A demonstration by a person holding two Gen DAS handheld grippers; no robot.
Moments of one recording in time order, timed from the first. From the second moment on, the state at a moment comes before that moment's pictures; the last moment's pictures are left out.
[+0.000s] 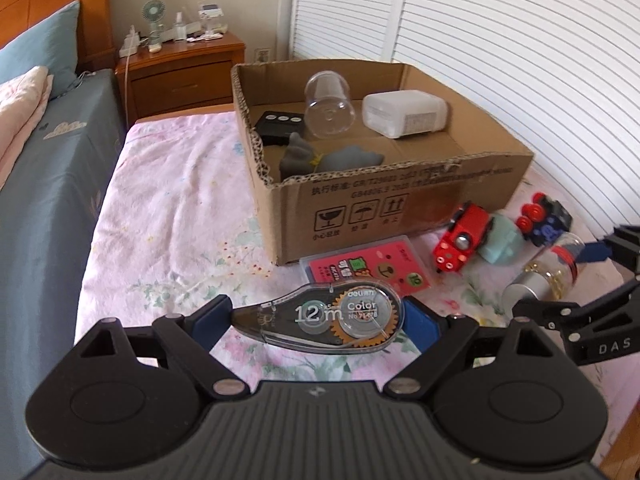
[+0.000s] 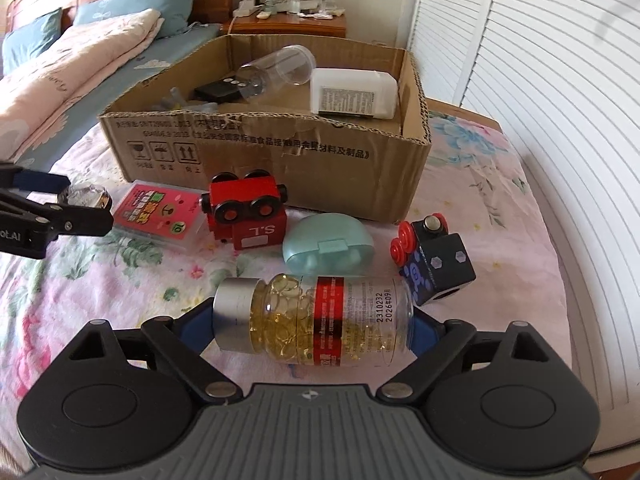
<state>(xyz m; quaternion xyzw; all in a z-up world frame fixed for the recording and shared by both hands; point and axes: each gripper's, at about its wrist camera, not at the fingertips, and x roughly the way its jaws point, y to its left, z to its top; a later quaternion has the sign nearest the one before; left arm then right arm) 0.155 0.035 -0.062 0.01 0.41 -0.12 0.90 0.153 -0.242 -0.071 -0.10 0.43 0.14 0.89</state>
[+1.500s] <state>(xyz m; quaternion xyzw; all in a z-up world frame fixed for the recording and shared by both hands) 0.147 0.031 0.005 0.05 0.35 -0.16 0.92 0.227 -0.232 0.022 -0.09 0.37 0.17 0.91</state>
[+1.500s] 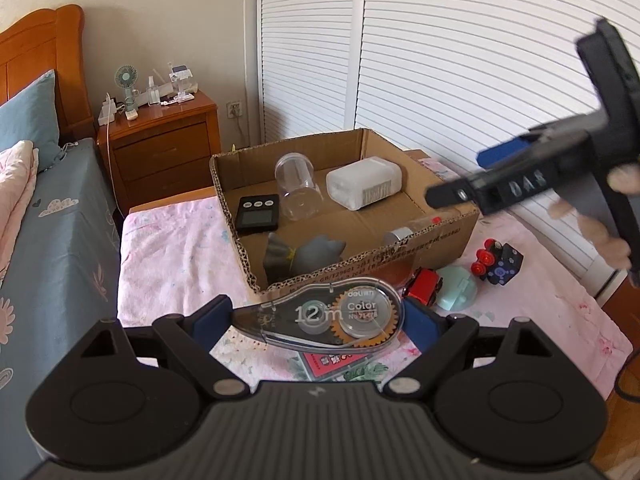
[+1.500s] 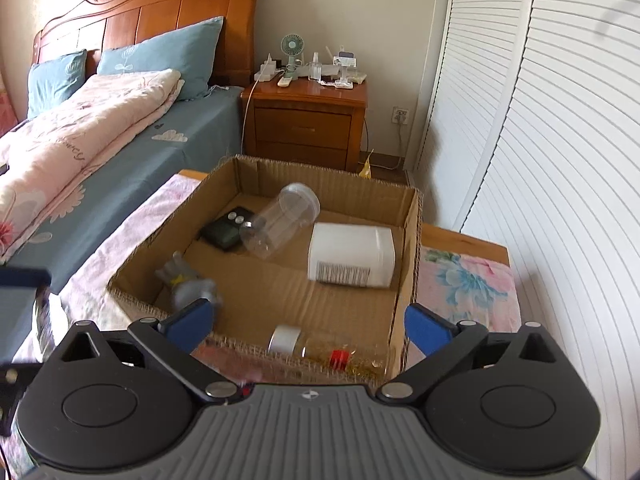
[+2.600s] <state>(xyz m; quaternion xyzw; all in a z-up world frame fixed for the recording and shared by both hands) 0.286 -0.045 -0.012 0.10 0.39 -0.15 0.90 0.162 -0.261 -0.030 -0.02 0.38 0.09 0.92</state>
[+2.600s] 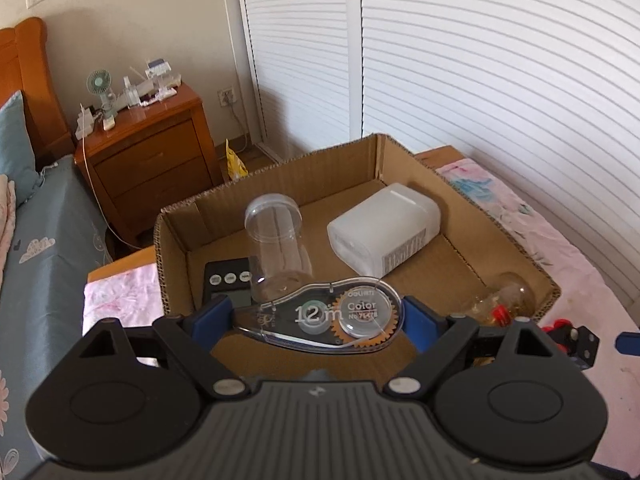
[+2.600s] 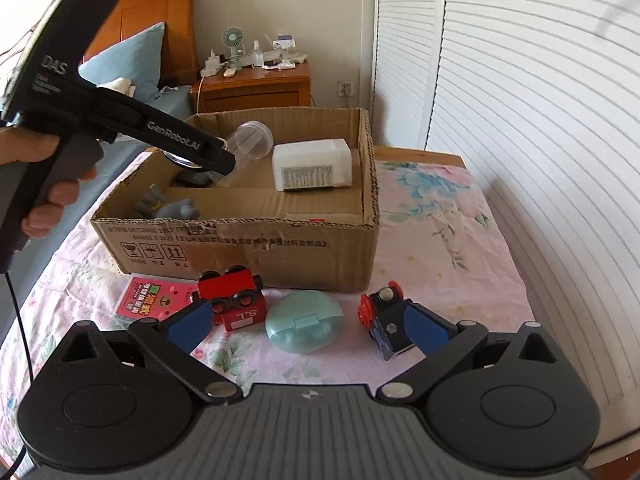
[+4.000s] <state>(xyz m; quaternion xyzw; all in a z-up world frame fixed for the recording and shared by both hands) 0.146 -0.027 -0.043 0.05 0.40 -0.08 0.91 0.103 -0.310 -0.048 0.02 0.38 0.08 0.92</state>
